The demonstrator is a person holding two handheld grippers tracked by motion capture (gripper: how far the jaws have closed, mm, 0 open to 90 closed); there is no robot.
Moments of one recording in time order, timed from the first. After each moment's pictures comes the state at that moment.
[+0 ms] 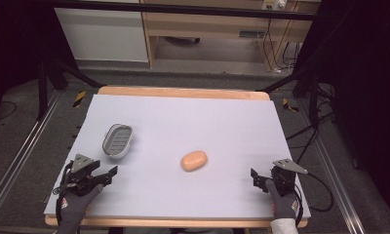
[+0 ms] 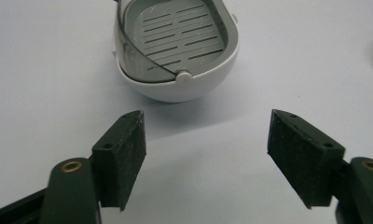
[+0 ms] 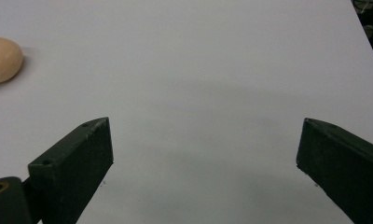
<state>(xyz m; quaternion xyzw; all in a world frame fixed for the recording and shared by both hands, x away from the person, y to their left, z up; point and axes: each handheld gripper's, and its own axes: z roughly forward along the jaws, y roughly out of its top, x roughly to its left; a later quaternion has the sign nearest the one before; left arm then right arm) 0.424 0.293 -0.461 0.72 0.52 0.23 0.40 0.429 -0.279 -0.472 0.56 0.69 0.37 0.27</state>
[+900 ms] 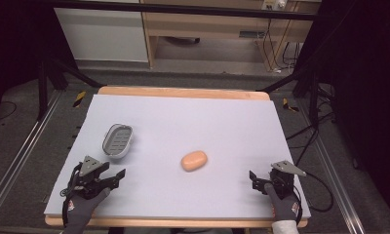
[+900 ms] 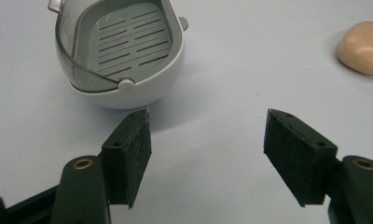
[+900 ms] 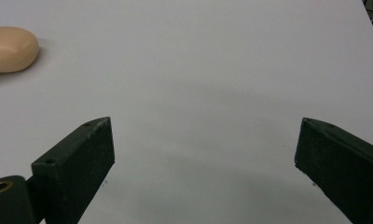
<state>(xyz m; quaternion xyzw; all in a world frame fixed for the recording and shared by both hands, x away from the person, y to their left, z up) 0.417 0.270 -0.457 0.74 0.49 0.23 0.41 0.423 -0.276 -0.473 0.54 0.70 0.38 0.27</state>
